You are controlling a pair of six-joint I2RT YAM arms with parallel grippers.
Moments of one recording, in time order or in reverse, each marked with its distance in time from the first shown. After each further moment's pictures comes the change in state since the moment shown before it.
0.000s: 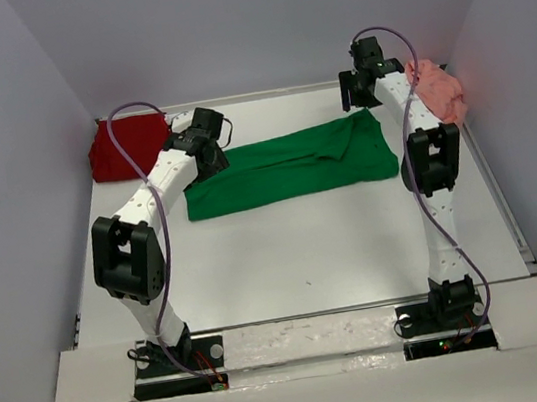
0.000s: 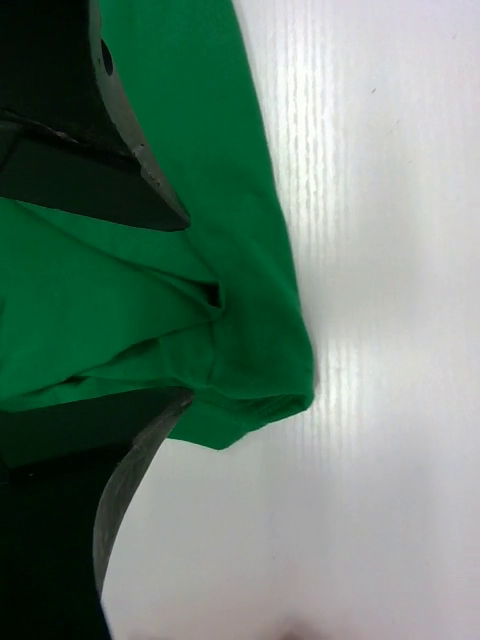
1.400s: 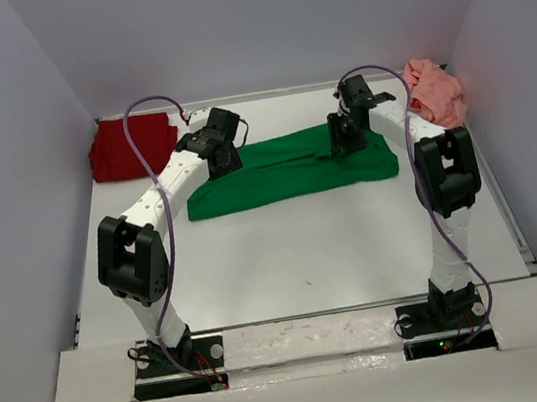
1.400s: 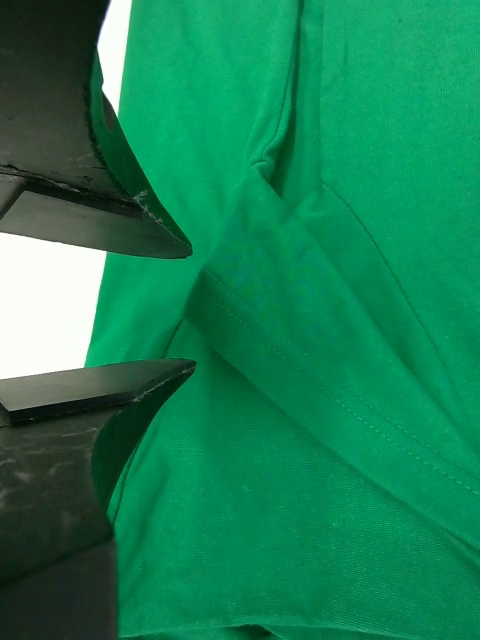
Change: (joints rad) left arm -0.085 0.002 0.014 0.029 -0.020 0.059; right arm 0.114 -0.359 -0.675 0.174 -0.237 0.120
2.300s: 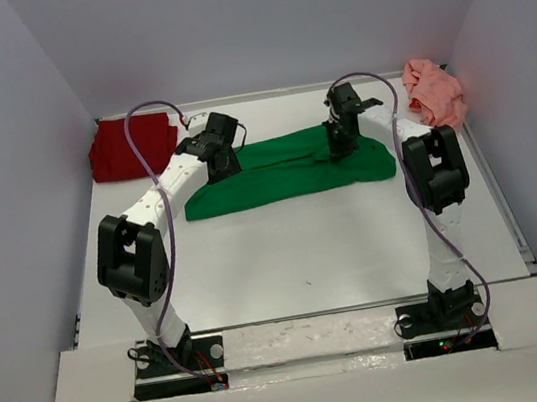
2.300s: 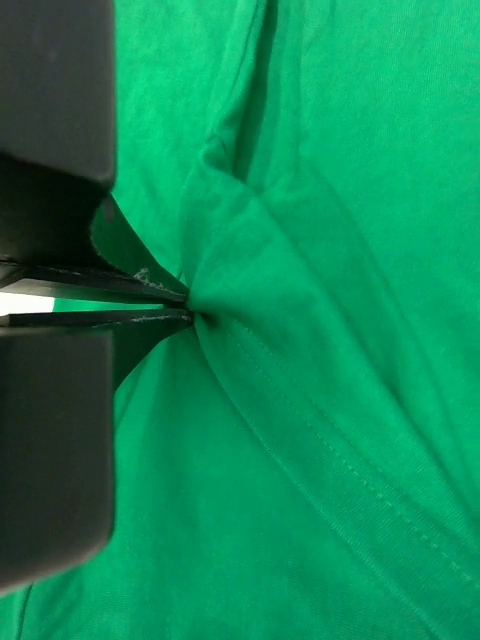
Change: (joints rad) left arm 0.014 -0.002 -0.042 0.033 0.014 0.011; right arm 0.032 0.077 0.019 0.025 0.017 0.000
